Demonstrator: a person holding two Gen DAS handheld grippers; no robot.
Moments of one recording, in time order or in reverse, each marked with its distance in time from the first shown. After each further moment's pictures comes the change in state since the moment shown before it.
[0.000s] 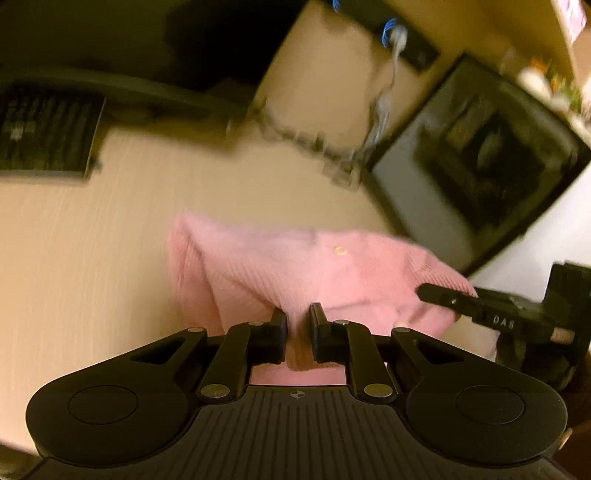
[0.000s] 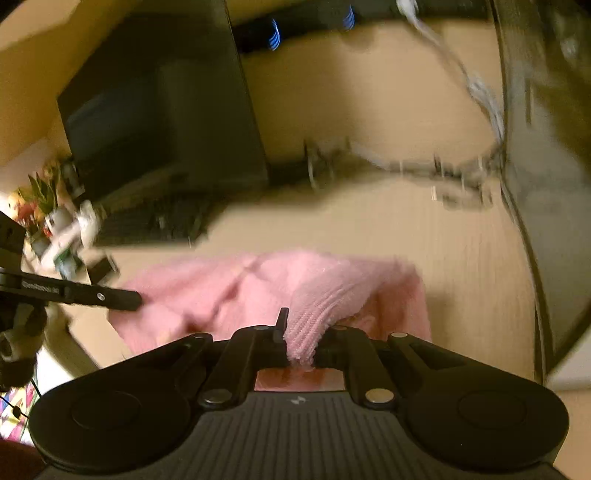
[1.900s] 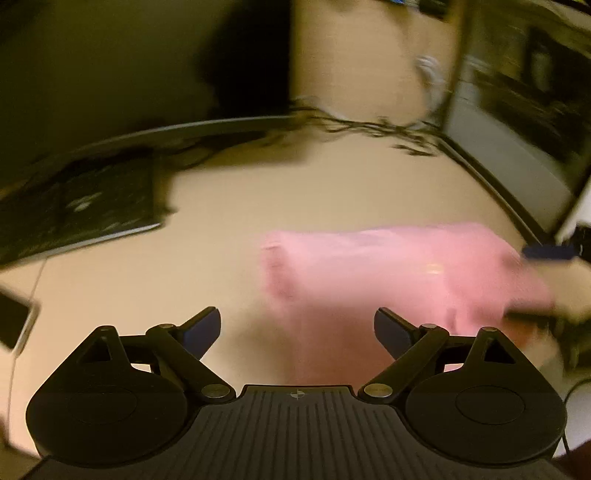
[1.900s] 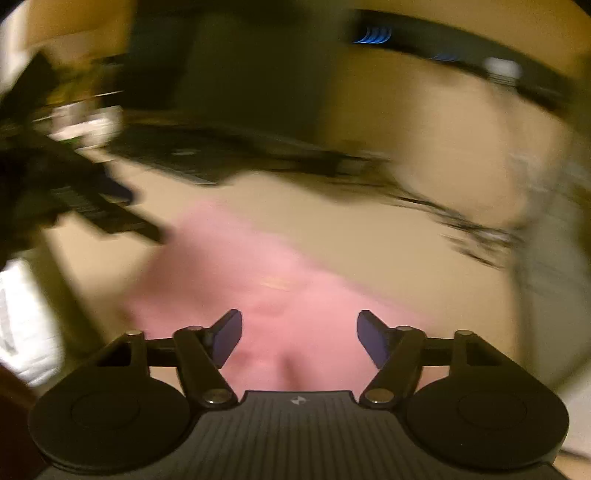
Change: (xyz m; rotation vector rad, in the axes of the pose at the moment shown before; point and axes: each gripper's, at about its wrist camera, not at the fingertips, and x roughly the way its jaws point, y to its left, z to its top) left arm -0.004 -0.008 0.000 0.229 -0.074 0.391; right arm 0.021 0.080 -0.025 -0.437 -0.019 -0.022
